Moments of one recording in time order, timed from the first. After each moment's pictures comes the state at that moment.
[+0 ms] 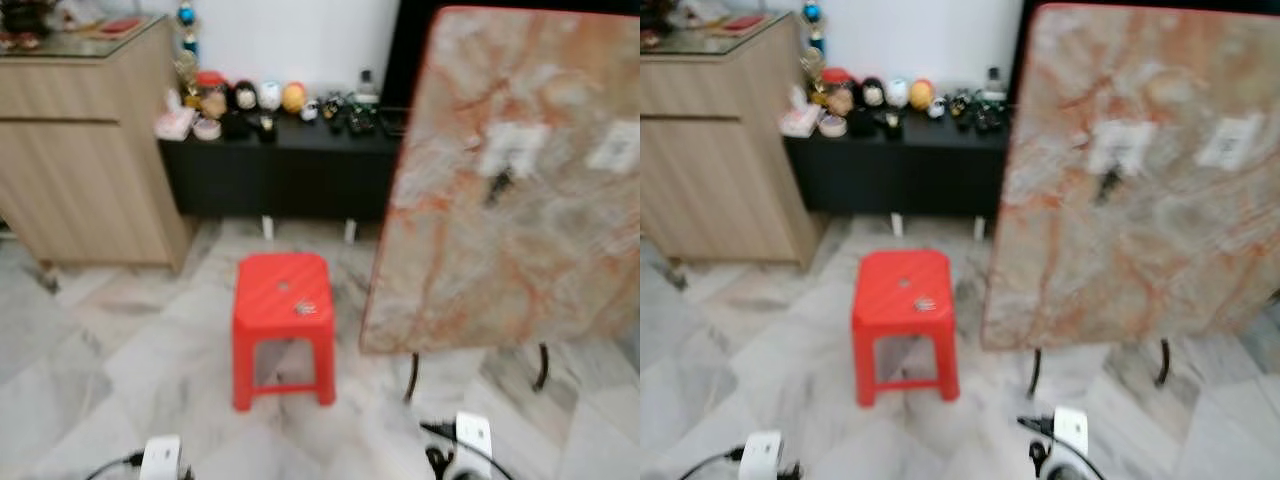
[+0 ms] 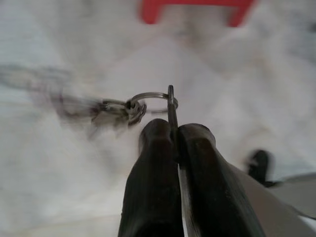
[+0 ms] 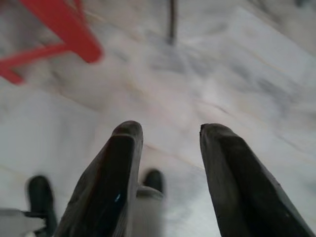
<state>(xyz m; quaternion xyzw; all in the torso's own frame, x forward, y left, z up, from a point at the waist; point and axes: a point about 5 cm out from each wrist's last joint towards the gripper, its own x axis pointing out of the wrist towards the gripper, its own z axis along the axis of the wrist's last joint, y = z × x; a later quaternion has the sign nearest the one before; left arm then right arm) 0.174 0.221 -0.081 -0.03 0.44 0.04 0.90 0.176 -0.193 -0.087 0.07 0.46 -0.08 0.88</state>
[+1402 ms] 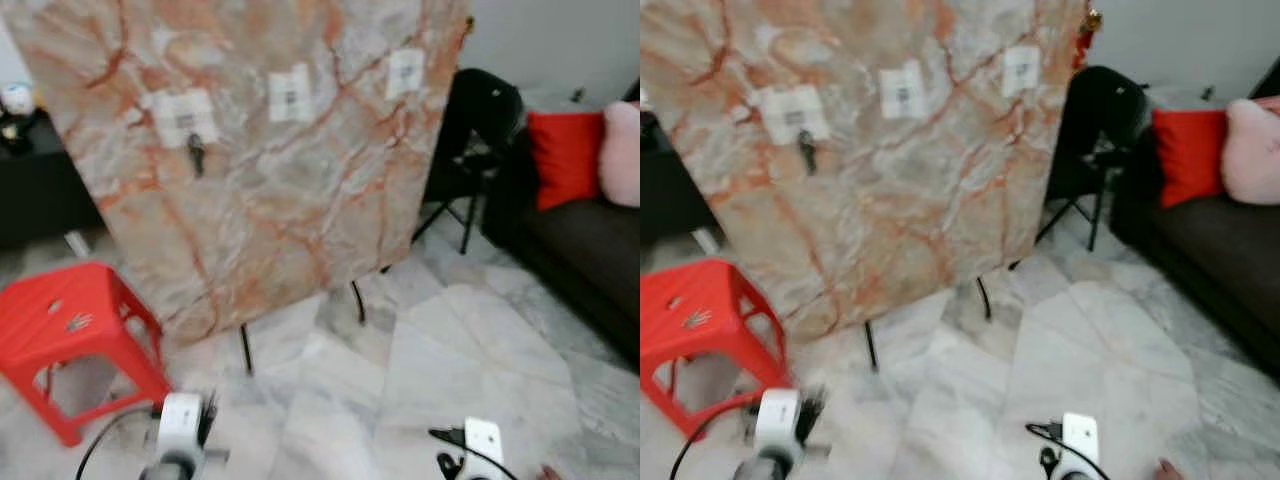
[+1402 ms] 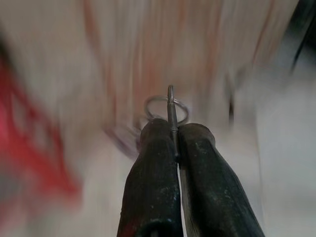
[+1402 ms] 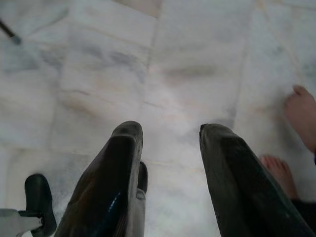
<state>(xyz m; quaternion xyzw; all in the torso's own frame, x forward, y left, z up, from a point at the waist) 0.271 0.200 0.017 0.04 0.07 -0.05 1.00 0.184 -0.190 -0.083 0.06 0.45 -0.07 0.89</state>
